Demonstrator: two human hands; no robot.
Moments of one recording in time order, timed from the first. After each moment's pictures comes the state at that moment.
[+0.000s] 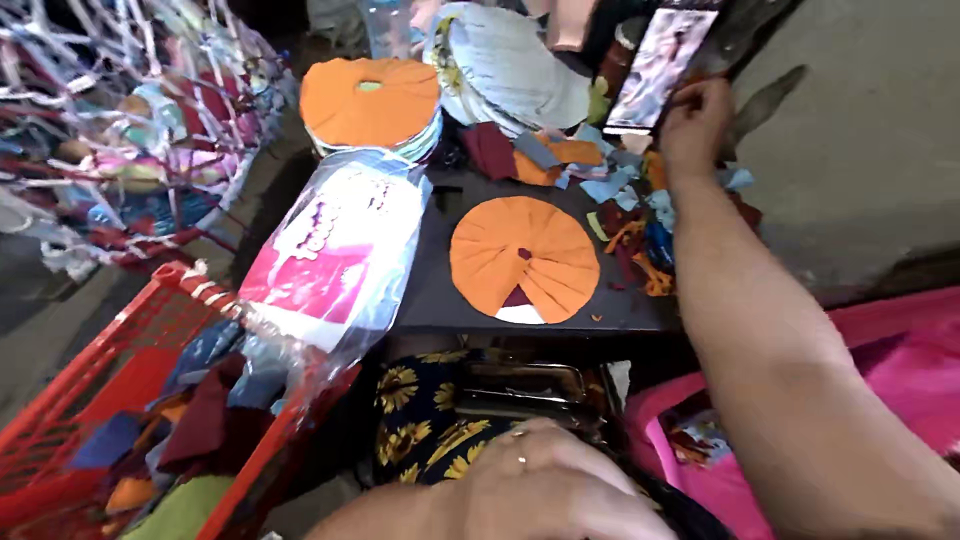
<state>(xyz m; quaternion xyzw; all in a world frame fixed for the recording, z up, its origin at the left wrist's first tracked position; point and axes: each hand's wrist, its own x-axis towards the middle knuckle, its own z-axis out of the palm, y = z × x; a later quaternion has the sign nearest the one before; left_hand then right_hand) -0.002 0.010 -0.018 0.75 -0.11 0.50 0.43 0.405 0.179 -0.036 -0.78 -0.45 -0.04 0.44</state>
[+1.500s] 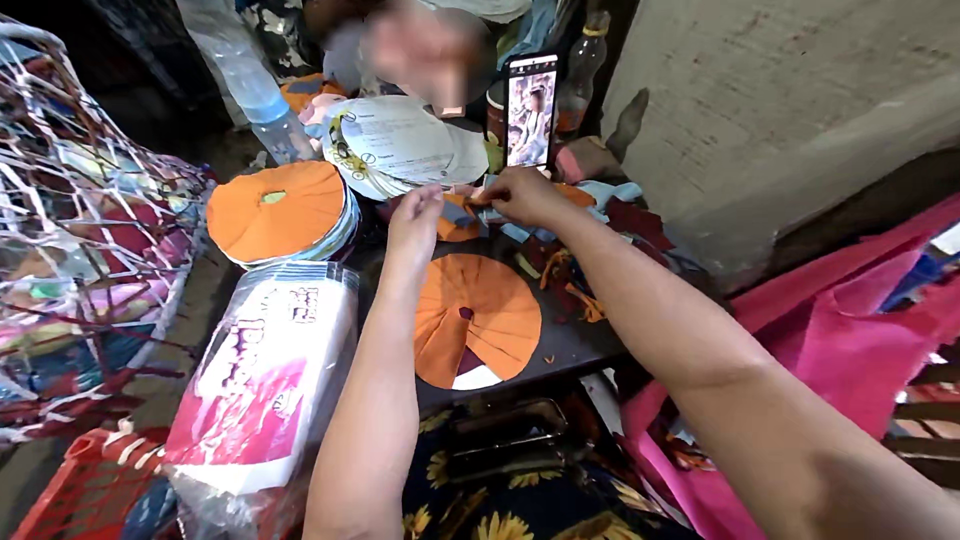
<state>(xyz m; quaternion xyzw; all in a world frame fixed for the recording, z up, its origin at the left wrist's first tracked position) 0.140 0.230 0.000 0.69 0.35 0.33 0.54 0.357 0.189 -0.028 -0.71 -0.66 0.08 0.24</state>
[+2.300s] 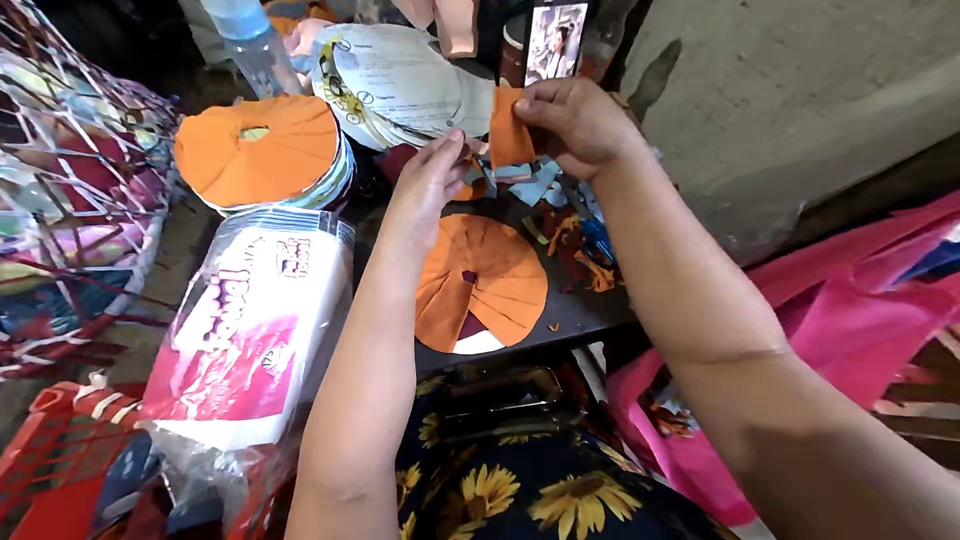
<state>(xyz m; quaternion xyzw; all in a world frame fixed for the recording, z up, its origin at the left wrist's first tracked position) 0.137 0.225 -0.003 0.62 0.27 0.31 0.67 0.336 0.156 0.012 -0.56 -0.52 0.33 0.56</state>
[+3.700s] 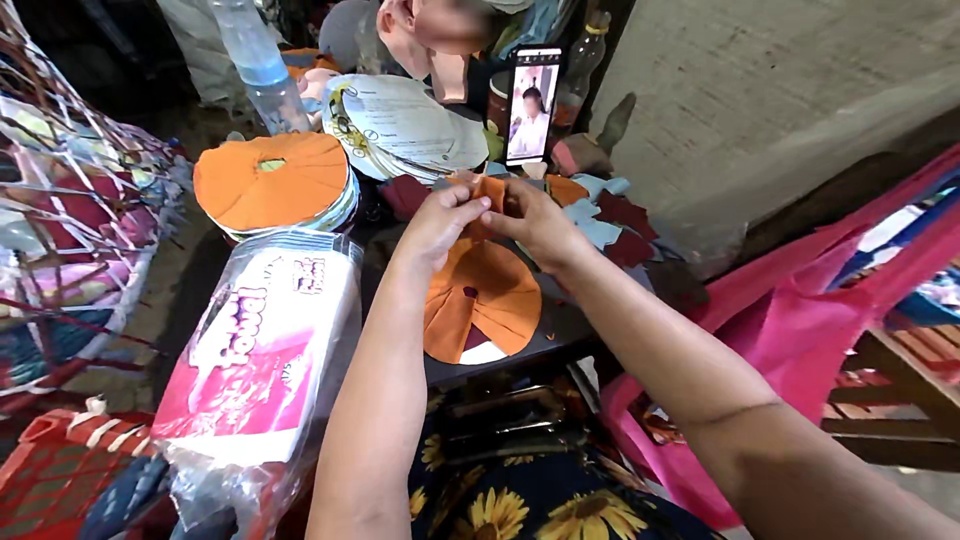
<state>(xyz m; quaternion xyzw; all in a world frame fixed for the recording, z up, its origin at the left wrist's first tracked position) 0.135 0.222 -0.007 0.68 0.21 0.24 0.66 0.264 0.119 -0.021 -0.62 -0.50 0.27 0.54</state>
